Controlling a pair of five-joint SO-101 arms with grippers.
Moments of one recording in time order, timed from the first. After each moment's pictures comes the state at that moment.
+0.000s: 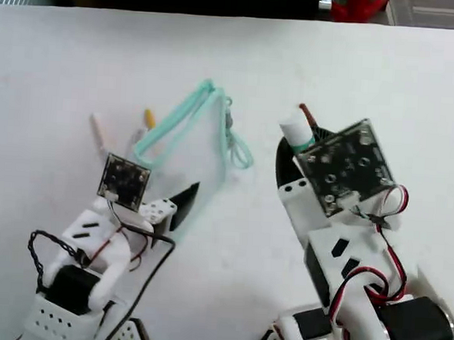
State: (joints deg) left arm 15.3 -91.4 79.2 49.9 -0.6; right arm -18.1 -55.3 1.6 83.6 20.3
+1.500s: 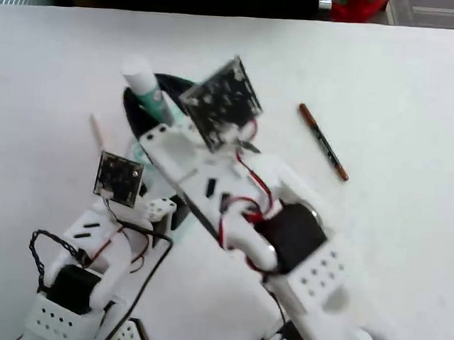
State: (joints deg) left arm 15.3 -91.4 80.1 49.9 4.5; right arm -45.2 -34.9 10.1 41.2 5.7
